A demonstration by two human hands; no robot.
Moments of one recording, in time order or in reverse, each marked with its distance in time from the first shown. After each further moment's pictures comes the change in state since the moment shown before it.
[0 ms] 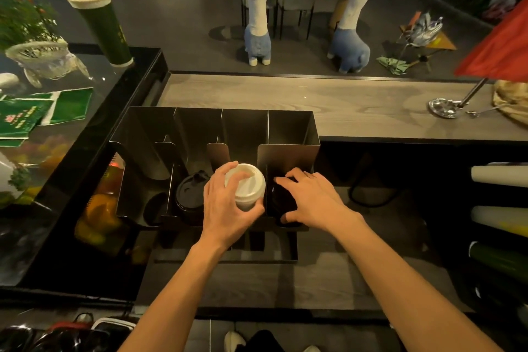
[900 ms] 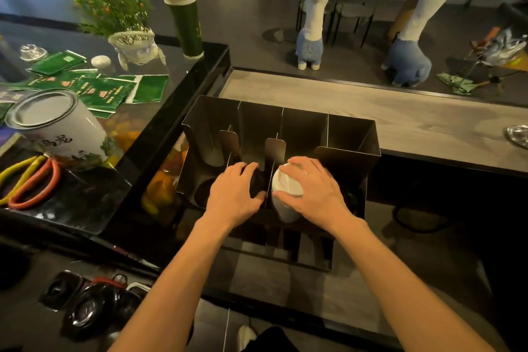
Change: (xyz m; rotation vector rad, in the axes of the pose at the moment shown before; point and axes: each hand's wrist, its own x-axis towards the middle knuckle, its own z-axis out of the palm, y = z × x) left_hand 0.013 -0.032 -0.074 0.416 -0.319 -0.295; right_hand 0.042 -0.070 0.011 0.397 0.373 -0.136
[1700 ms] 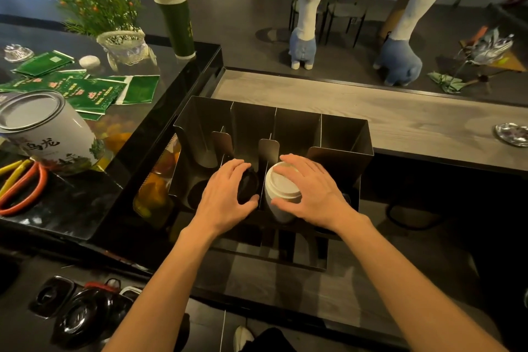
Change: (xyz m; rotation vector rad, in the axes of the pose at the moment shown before) left_hand -0.008 -0.013 0.006 -0.182 0.109 0.124; right_hand 0.000 0.016 -0.009 -0.029 -0.094 -0.152
